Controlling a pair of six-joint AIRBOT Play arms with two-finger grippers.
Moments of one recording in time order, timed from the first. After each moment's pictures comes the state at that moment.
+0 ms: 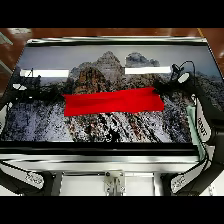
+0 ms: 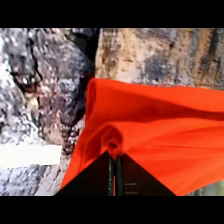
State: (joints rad) left arm 0.25 -1.77 1.30 0.73 -0.99 -1.22; right arm -0.09 -1.85 1.50 -1.05 0.87 1.49
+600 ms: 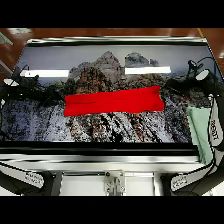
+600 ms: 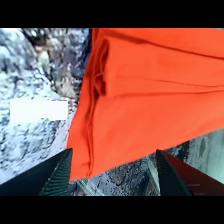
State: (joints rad) left arm 0.30 -1.74 1.41 0.84 -1.28 -1.26; right arm -0.25 -1.76 1.52 -1.12 1.01 1.40
